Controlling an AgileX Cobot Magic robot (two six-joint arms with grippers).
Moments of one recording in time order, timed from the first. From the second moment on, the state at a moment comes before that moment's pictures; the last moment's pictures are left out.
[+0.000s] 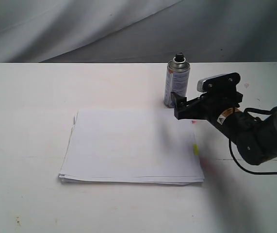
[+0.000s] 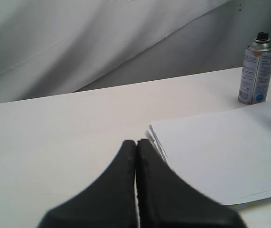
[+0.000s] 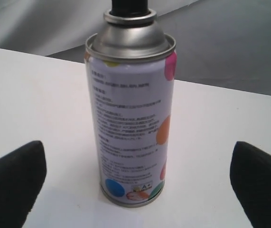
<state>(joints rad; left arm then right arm) -0.23 0.06 0.00 -0.15 0.20 0.20 0.29 2.12 -0.81 -0.08 -0.99 0.02</state>
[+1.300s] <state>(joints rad) -0.23 0.06 0.00 -0.15 0.20 0.20 0.29 2.32 -1.11 -0.11 -0.88 0.02</state>
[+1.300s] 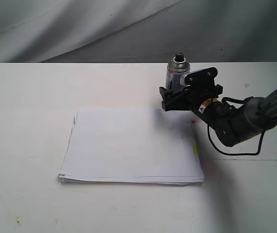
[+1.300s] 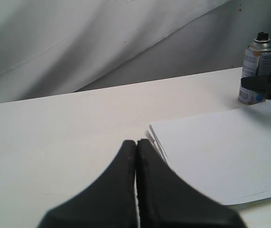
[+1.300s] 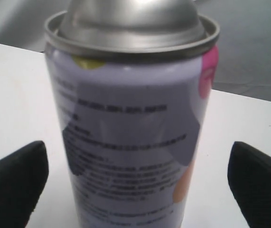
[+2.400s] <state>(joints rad) -0.23 0.06 0.00 -0.15 0.20 0.20 0.29 1.80 -1.05 -0.17 -0.28 -0.01</state>
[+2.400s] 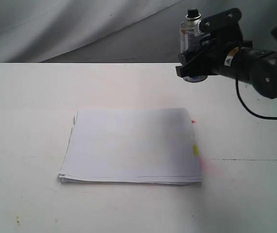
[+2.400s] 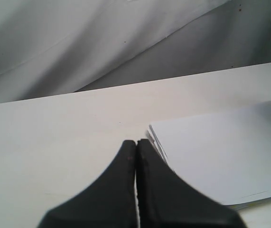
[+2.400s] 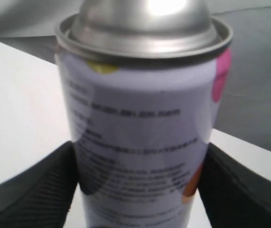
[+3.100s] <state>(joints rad) -0.23 0.06 0.00 -0.15 0.20 0.20 0.47 1.44 -1.03 -0.60 0.29 0.10</state>
